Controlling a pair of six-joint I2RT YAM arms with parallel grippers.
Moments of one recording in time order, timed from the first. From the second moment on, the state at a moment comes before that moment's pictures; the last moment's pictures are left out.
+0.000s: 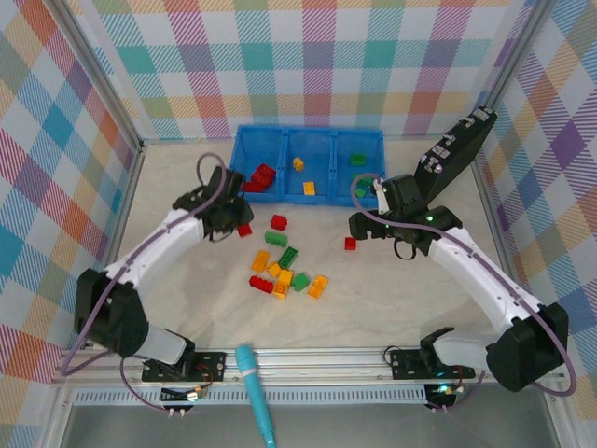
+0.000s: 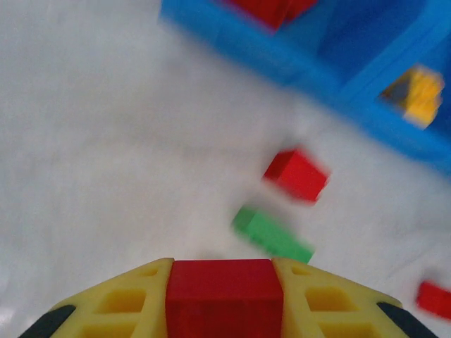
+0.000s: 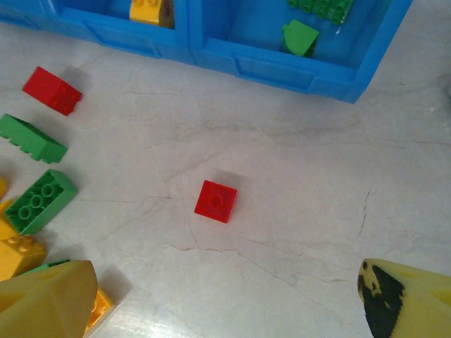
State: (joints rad) left arm -0.39 1.49 1.22 -0.70 -0.12 -0.75; right arm 0.46 1.22 1.07 -0.75 0.01 0.22
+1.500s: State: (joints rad) left arm -0.23 2.33 2.19 -0.55 -0.10 -0.52; right arm 0.46 1.15 0.98 -0.72 -0.02 0.27
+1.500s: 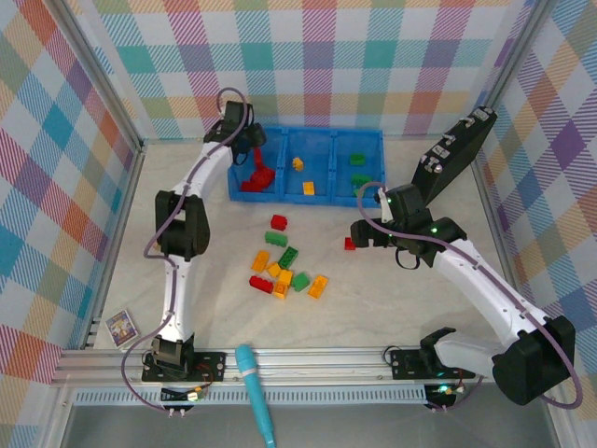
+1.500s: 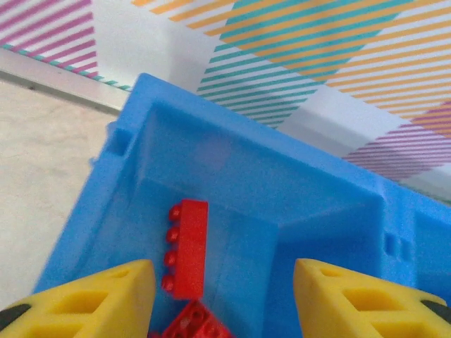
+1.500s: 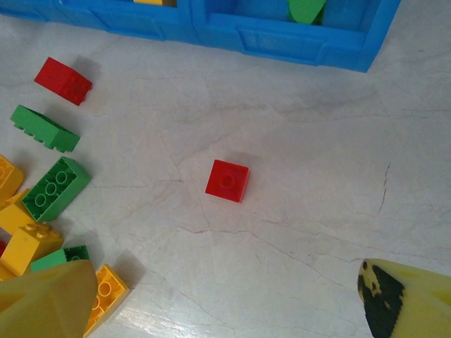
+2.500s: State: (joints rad) left arm -0.49 1.05 0.83 -0.81 -0.10 -1.01; right arm 0.46 1.19 1.04 -0.67 -0.05 0.23
